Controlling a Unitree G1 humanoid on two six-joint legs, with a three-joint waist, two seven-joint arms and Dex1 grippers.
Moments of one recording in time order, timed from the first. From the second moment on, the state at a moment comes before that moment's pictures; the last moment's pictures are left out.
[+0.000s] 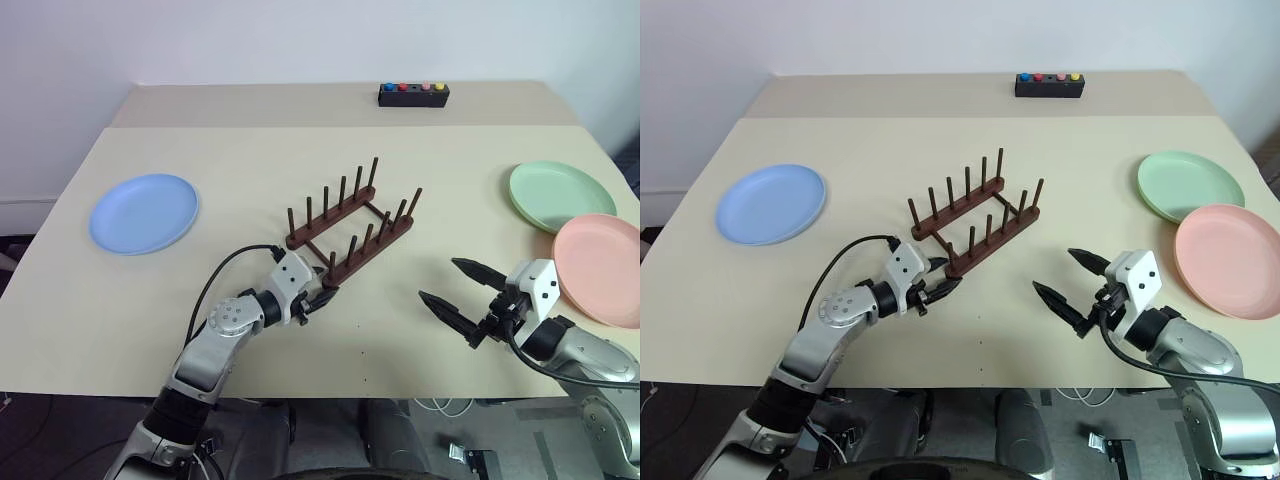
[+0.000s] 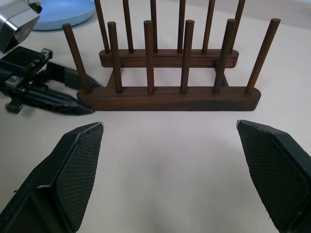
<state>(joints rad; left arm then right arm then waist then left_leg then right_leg) -0.20 0.31 -0.29 -0.13 -0.11 0.31 -0.61 0.22 -0.61 -0.28 -0.50 0.54 0.36 0.73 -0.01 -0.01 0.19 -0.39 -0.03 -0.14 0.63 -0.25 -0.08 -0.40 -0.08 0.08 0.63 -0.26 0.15</state>
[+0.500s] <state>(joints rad) -0.40 0.38 -0.34 0.08 -0.17 0.19 -1.00 0.30 -0.67 -0.26 -0.50 0.51 0.36 0.79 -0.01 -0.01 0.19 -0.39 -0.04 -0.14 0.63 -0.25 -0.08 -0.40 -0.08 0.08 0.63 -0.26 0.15</state>
